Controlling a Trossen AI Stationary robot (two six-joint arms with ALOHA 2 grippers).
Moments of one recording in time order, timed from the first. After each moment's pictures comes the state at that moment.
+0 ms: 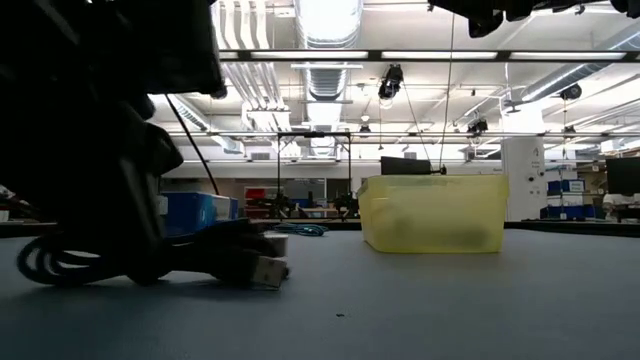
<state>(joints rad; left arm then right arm) -0.64 1.88 1.09 -0.30 -0.29 -0.80 0.33 0.99 0.52 0.40 0.36 -0.23</state>
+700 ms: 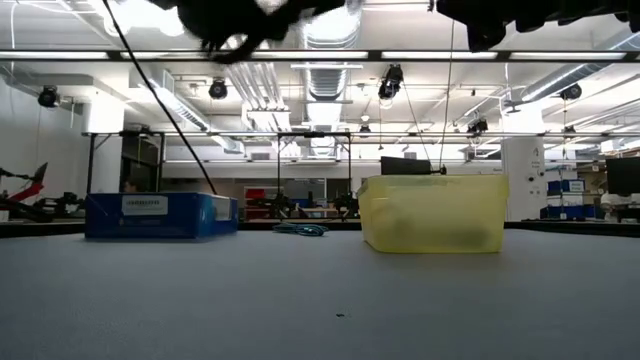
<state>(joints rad) -0.54 1.55 1.05 -0.15 -0.52 -0.18 0.34 1.00 0.47 0.41 0.25 -0.15</state>
